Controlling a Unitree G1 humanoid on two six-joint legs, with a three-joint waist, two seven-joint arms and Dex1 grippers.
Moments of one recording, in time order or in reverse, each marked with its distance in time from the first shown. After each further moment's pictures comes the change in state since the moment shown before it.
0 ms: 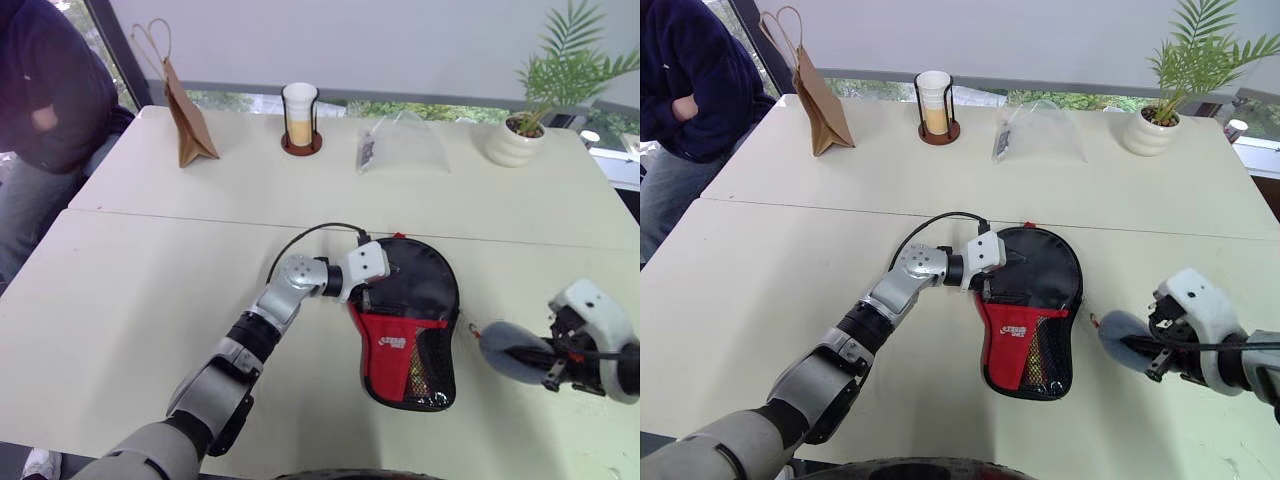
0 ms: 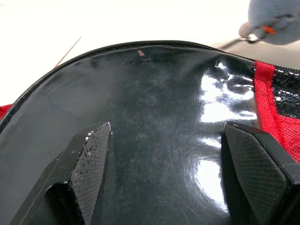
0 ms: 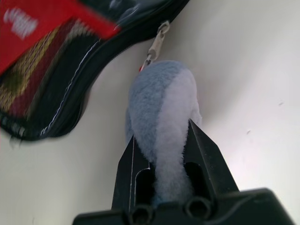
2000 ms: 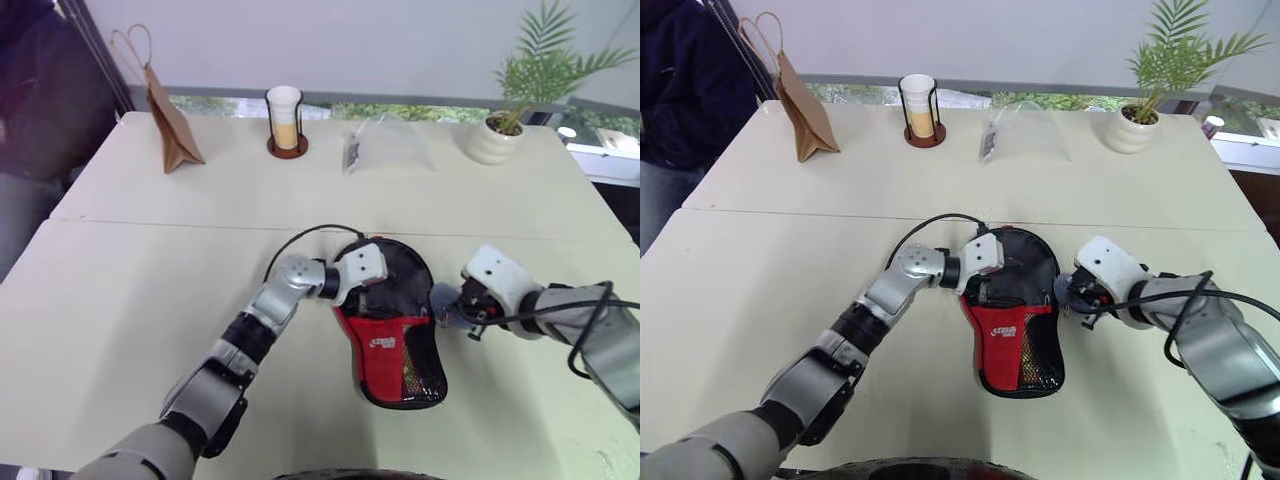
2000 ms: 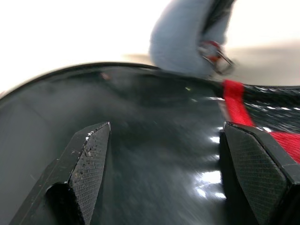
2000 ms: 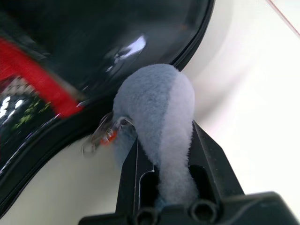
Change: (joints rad) left arm -0.014 -0.002 -0.037 -0.025 0.001 0.051 -0.020; right arm -0.429 -0.040 0.573 0.129 -0.249 -0.117 -0.190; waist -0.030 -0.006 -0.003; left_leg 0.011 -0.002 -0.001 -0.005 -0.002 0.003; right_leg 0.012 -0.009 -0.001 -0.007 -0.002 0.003
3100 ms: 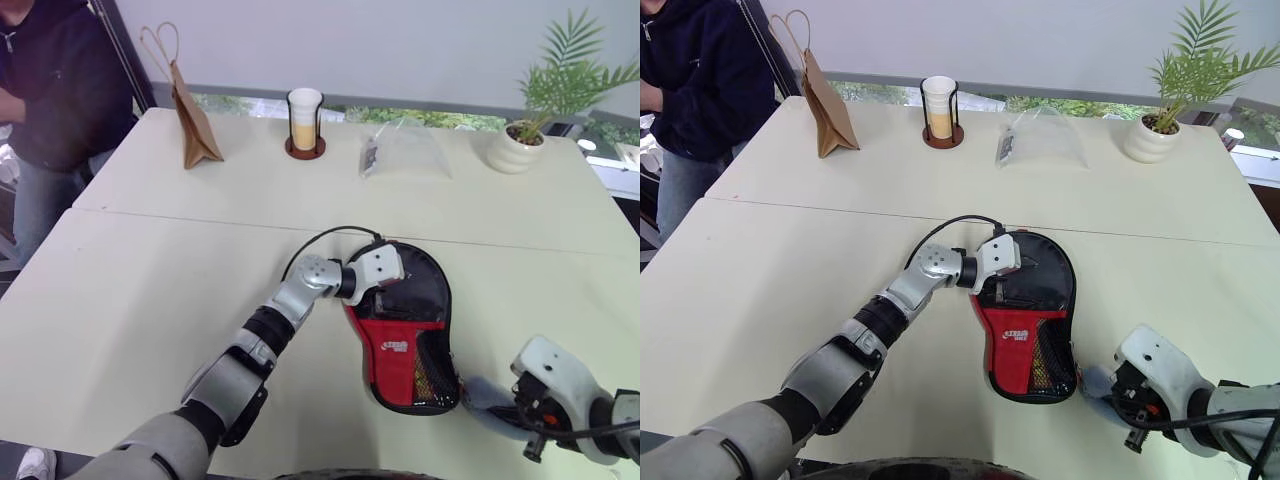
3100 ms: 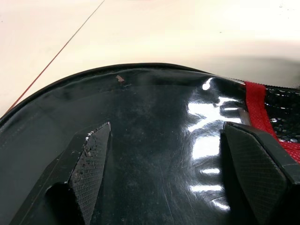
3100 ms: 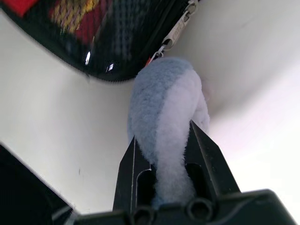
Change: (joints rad) left arm -0.061 -0.065 0.009 0.193 -0.001 -0.108 0.027; right arm 0.719 0.056 -0.463 -0.325 0.119 0.010 0.146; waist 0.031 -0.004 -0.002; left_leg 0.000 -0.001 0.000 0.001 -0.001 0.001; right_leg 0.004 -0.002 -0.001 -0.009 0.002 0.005
